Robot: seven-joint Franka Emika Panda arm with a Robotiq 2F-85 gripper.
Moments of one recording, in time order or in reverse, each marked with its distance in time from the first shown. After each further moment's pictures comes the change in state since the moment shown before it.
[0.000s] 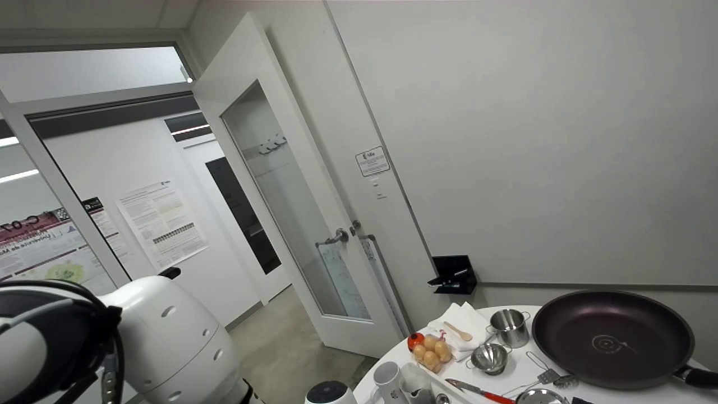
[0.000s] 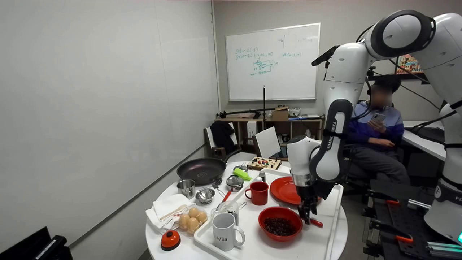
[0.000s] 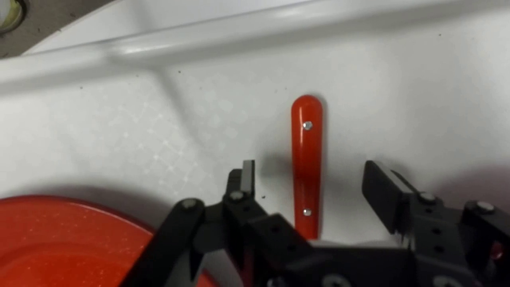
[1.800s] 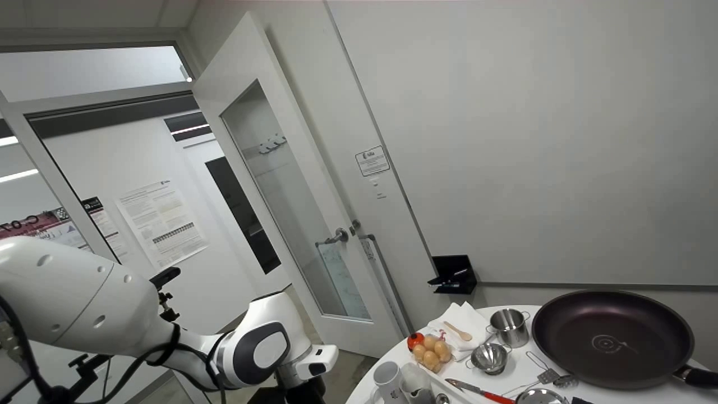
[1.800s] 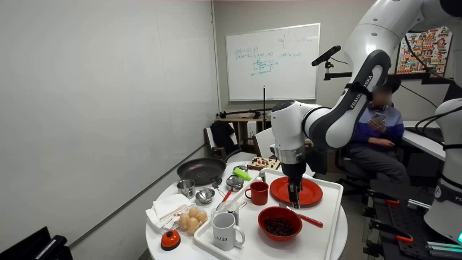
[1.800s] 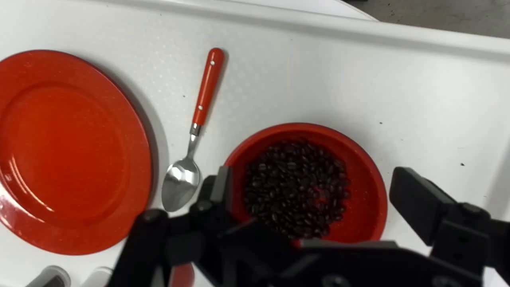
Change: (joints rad) arm 0.155 -0.327 0.115 0.077 -0.170 -0.392 0.072
